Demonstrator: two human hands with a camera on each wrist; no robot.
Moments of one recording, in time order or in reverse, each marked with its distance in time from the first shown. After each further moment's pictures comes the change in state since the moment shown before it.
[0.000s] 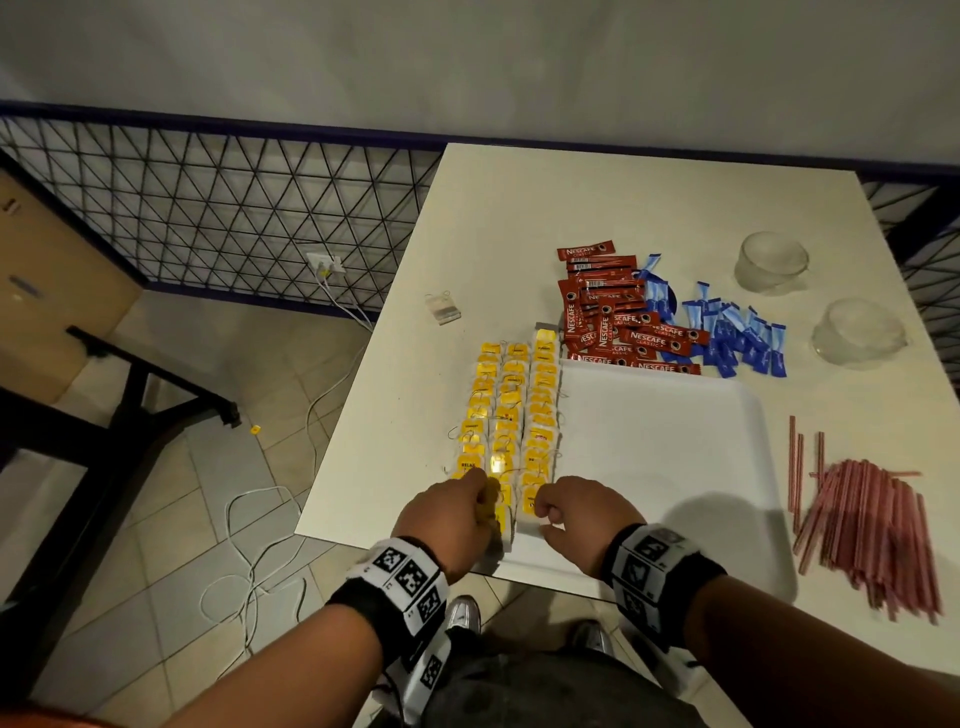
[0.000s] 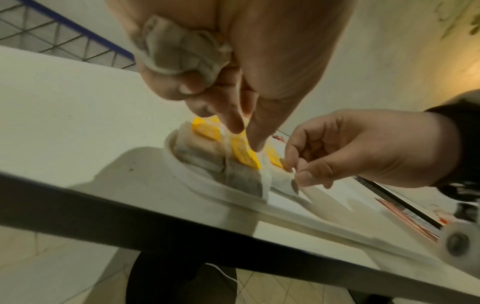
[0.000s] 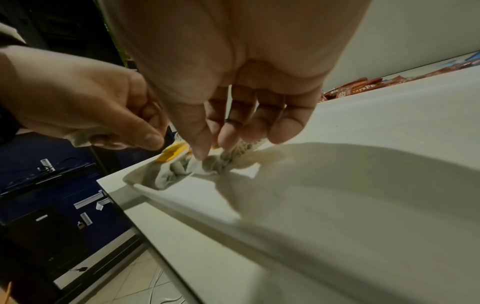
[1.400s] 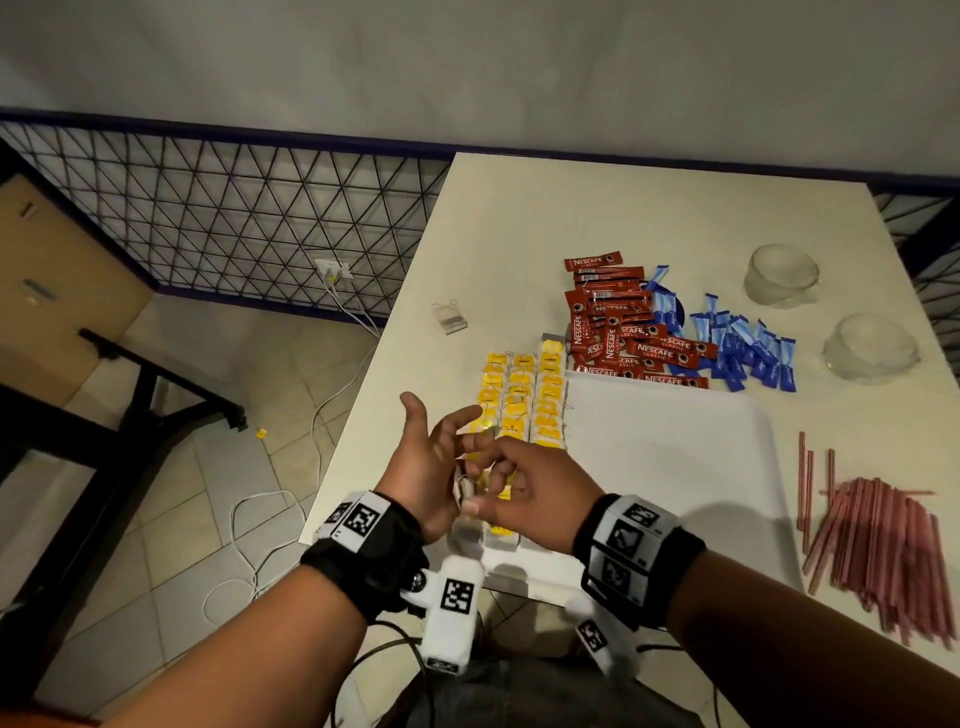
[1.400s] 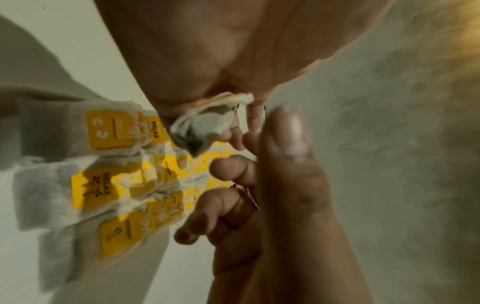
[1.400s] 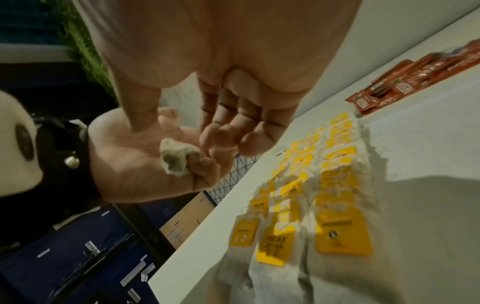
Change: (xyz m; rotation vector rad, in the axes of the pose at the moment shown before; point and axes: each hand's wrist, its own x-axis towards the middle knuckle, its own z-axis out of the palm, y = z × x) left_hand 0.021 0.017 -0.057 -1.620 -0.089 -0.302; right_hand 0.008 -0.058 -0.042 0.560 0.147 -0.238
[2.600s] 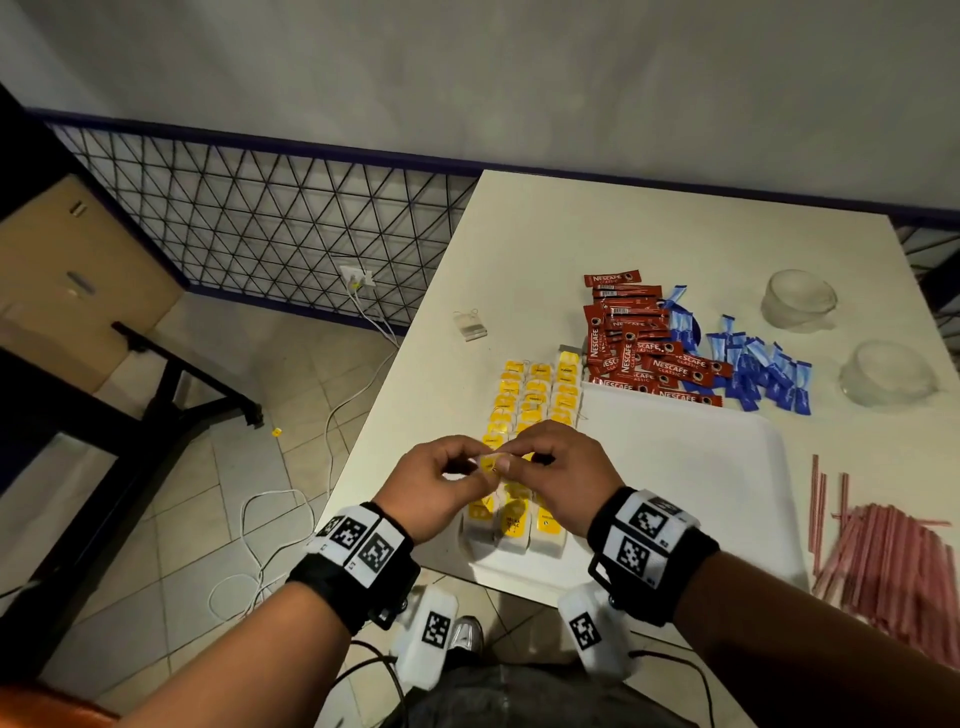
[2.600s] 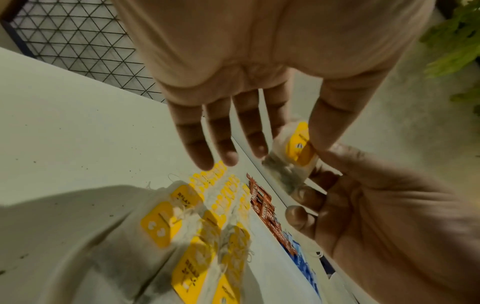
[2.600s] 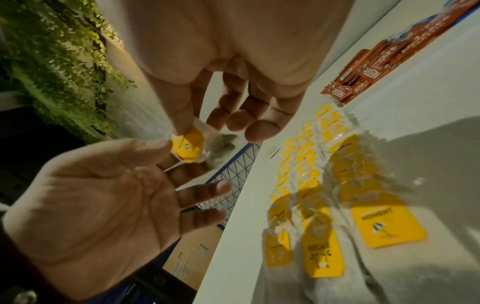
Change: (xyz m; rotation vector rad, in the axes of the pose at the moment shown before) left_hand -0.012 -0.015 -0.037 0.708 0.005 0.468; right_hand 0.006 -0.002 -0.004 0.133 0.216 0.010
